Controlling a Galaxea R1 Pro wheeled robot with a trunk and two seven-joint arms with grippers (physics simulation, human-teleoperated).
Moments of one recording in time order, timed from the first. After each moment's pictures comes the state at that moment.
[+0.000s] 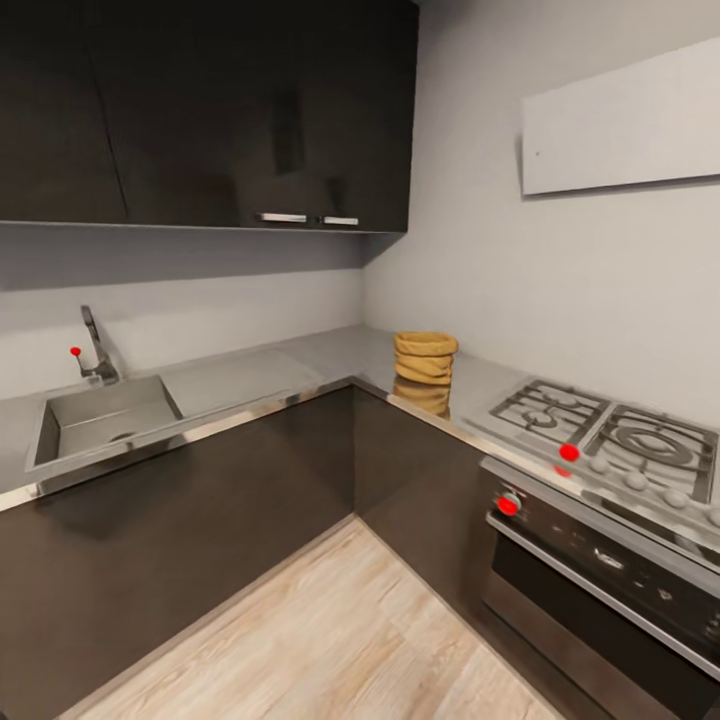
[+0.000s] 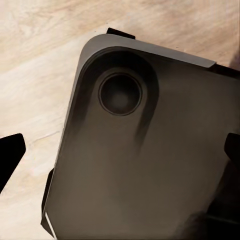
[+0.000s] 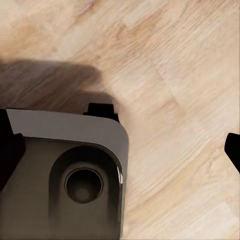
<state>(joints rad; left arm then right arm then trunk) 0.00 0.01 -0.04 -0.03 0.35 -0.08 -0.02 -0.14 -0.05 -0.33 0.03 0.41 -0.14 -0.04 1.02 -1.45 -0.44</state>
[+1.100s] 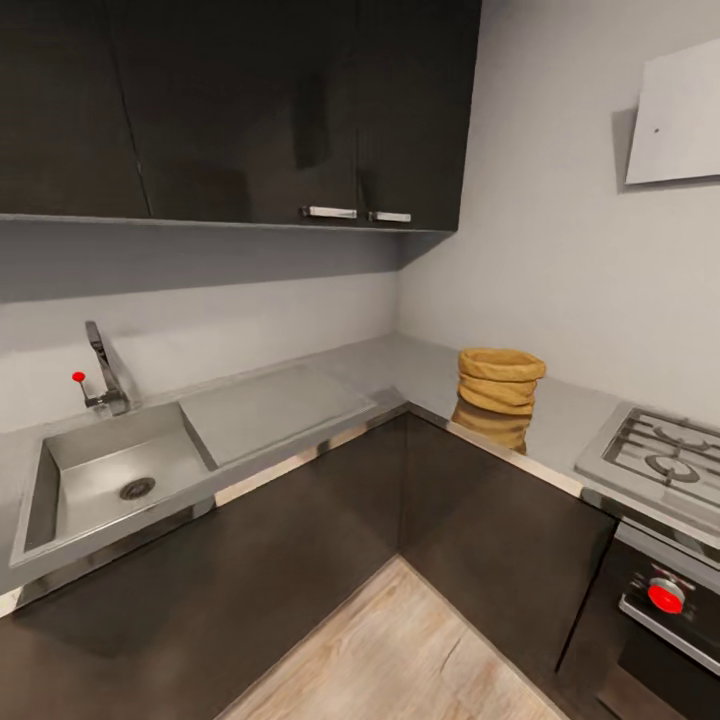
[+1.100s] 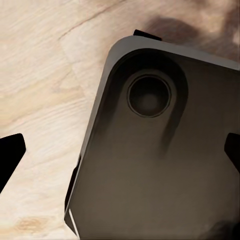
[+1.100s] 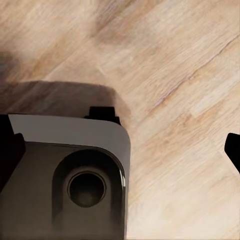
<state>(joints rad) 0.00 0.01 -0.04 -0.03 0.34 -0.09 0.08 -0.14 -0.04 -0.35 0.03 0.40 -0.15 -0.05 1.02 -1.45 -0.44</state>
